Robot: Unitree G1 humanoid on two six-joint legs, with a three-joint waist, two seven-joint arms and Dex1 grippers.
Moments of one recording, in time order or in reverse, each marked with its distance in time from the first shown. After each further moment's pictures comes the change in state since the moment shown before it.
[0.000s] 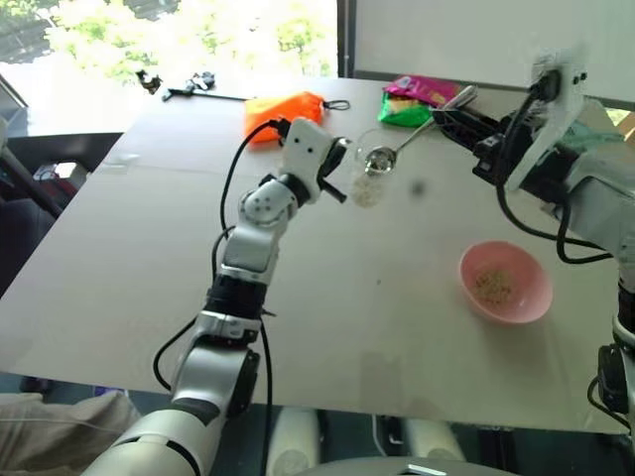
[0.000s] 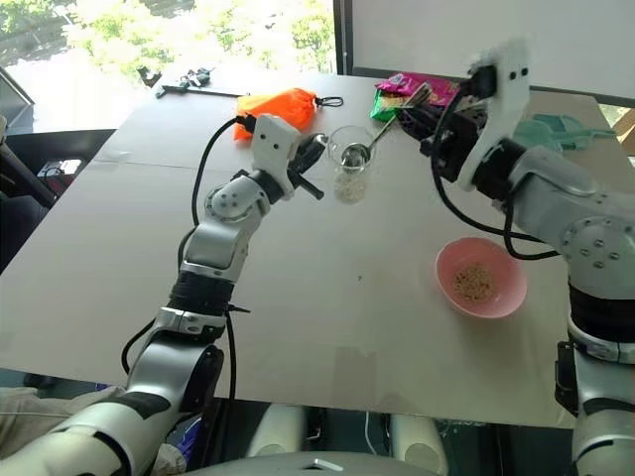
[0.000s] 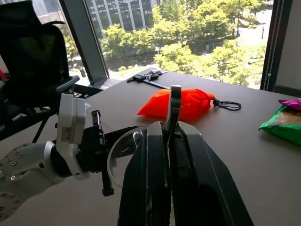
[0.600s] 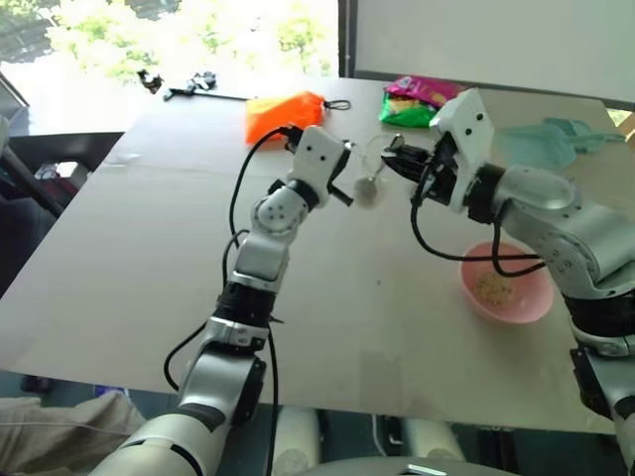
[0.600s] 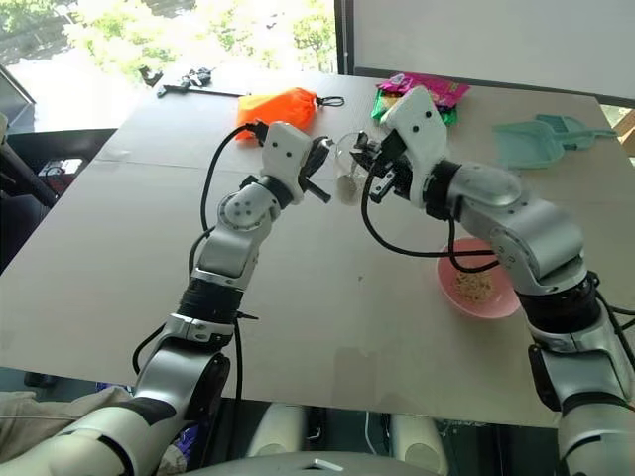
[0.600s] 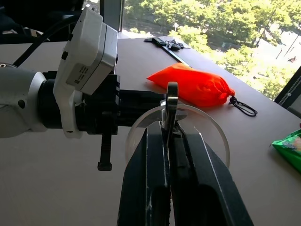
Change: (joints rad) left arm 0.026 -0.029 -0.033 -0.021 0.071 -0.019 0.075; right arm -0.025 0.124 0.178 0.072 -0.403 -0.056 0.292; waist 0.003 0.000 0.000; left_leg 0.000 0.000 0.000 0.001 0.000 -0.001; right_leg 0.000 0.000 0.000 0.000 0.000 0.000
